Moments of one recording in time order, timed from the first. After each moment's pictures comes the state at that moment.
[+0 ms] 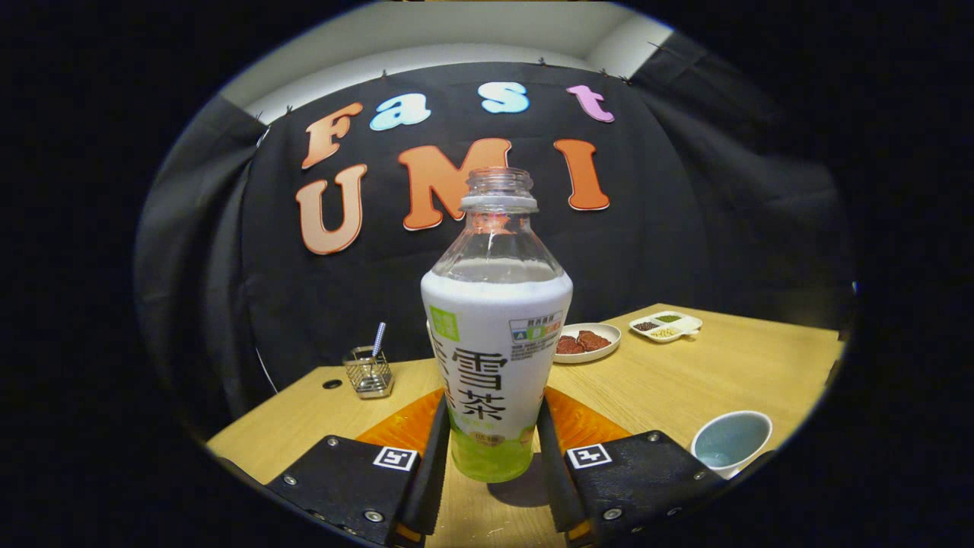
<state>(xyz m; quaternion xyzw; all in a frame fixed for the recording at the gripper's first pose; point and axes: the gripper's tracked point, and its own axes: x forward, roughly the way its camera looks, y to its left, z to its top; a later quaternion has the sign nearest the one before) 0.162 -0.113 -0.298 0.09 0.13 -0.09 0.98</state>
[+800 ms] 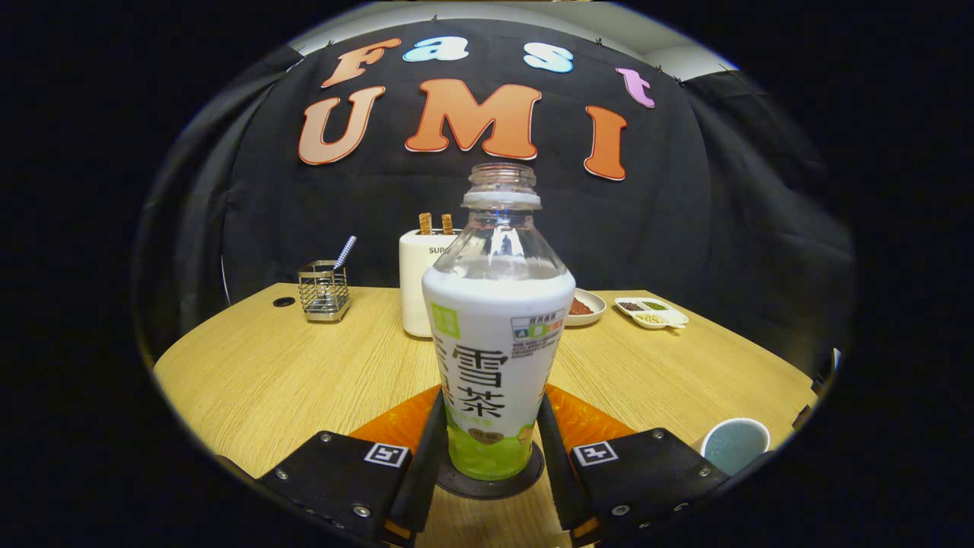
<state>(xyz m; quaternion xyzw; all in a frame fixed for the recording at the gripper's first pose) 0.163 -0.128 -0.366 0.00 0.23 -0.11 0.97</state>
